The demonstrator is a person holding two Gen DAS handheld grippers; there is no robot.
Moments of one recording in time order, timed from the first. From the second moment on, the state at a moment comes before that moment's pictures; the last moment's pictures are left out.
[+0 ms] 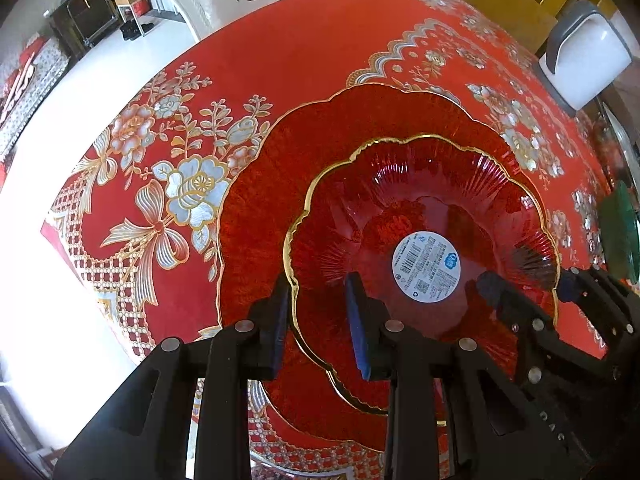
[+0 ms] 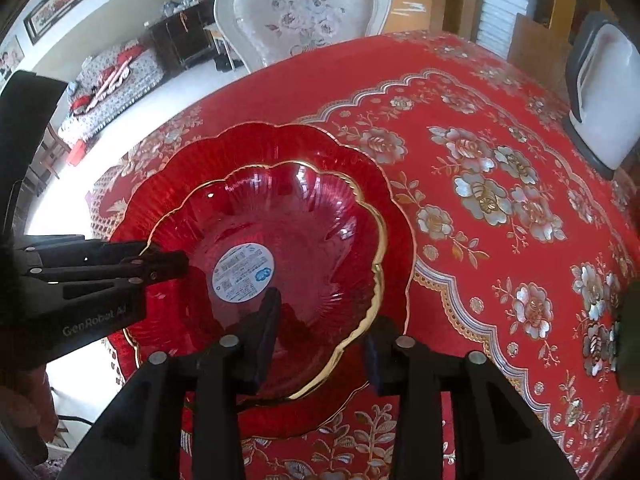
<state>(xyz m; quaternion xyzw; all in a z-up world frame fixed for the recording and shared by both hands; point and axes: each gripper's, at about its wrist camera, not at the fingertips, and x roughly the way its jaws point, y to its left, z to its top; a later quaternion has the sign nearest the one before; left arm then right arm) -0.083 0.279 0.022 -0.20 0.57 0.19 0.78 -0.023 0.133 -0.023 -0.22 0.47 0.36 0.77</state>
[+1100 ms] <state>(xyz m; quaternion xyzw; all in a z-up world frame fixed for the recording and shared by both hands) -0.079 0.239 0.089 -0.13 0.54 0.16 0.81 -0.001 0.052 0.025 -0.08 0.53 0.36 0.77</state>
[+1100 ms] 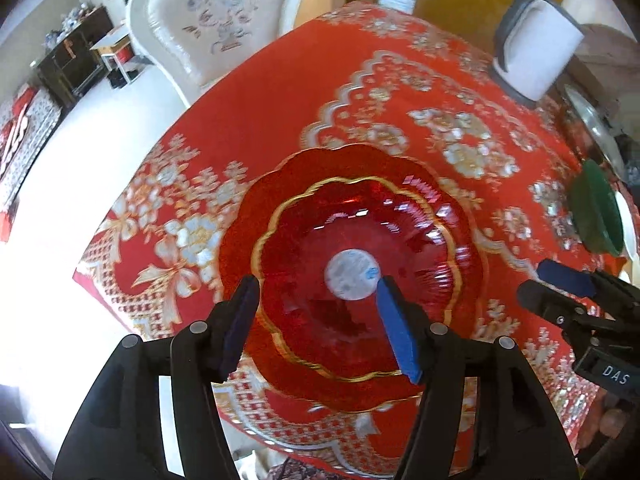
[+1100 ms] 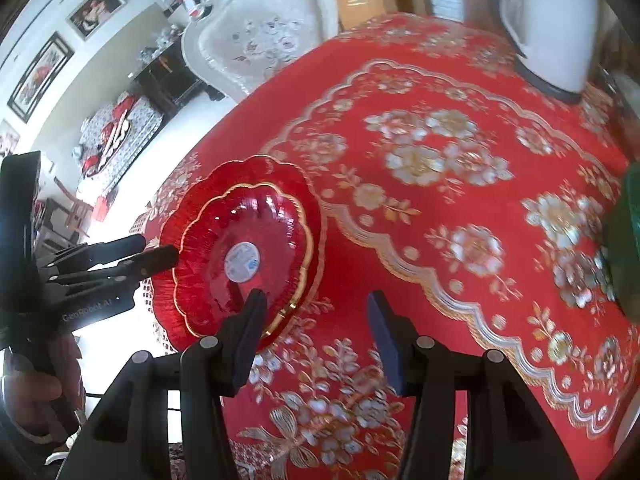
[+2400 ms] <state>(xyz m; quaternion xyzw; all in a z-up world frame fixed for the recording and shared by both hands) 0.169 -0.034 0.090 -0.06 0.62 -0.07 0.78 0.144 -0.261 0.064 0.09 0.56 0.13 0.82</state>
